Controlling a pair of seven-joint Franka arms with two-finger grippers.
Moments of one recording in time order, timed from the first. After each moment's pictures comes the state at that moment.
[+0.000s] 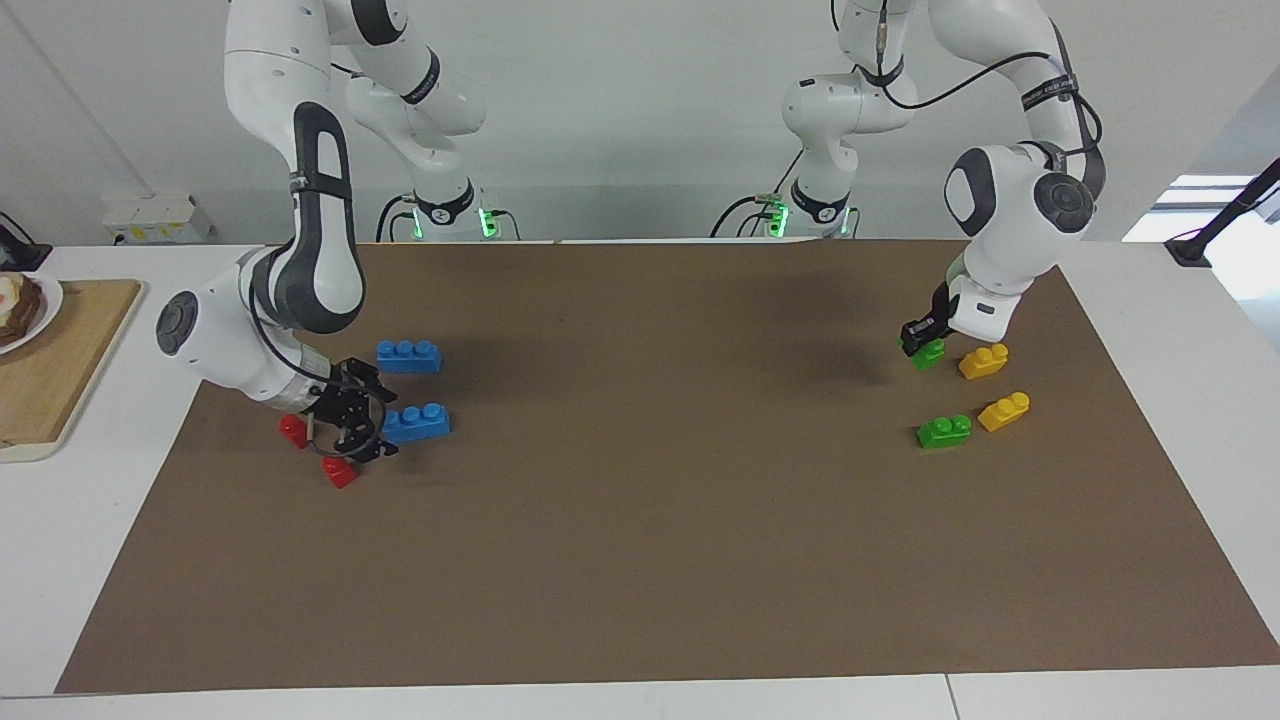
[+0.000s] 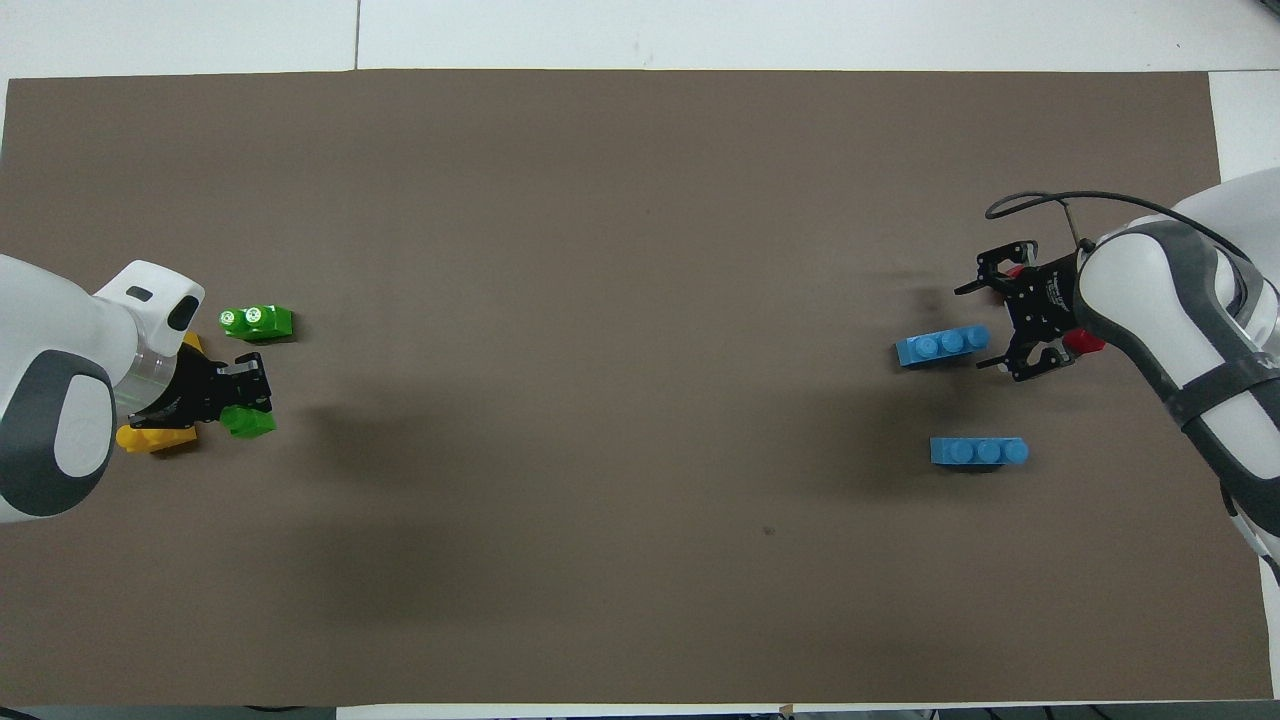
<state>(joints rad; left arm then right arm) 0.00 -0.02 -0.01 -2.16 -0.04 2.00 -0.31 -0.12 0.34 0.00 -1.92 0.41 2.06 1.03</state>
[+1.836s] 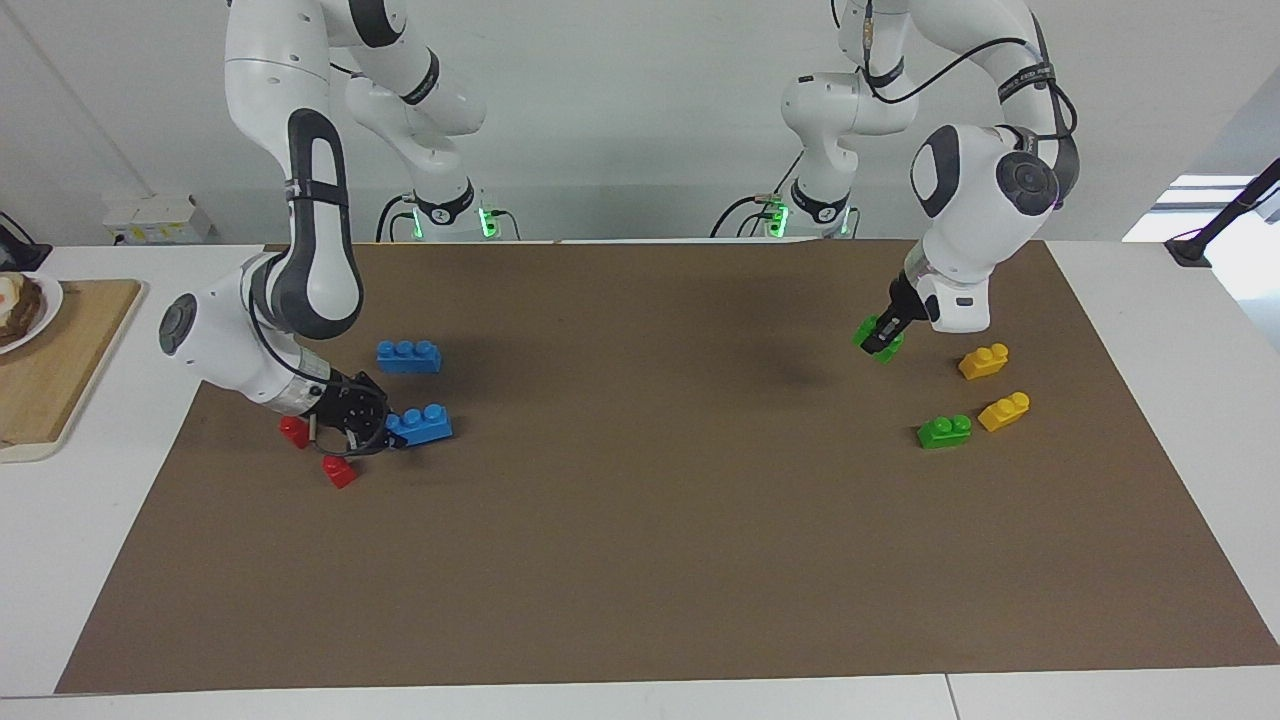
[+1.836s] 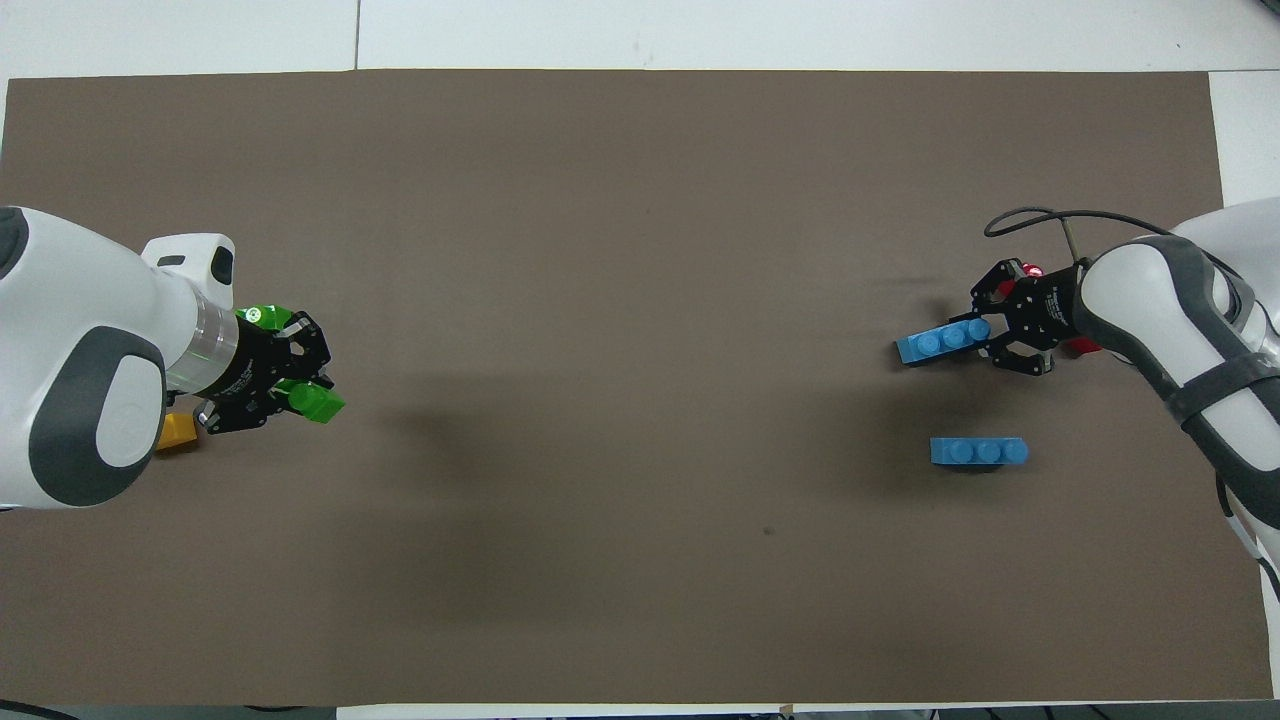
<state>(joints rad) -0.13 -0.02 -0.02 -2.06 -0.12 1.92 -0.89 -0.10 0.34 0.00 -1.91 0.49 2.09 0.98</state>
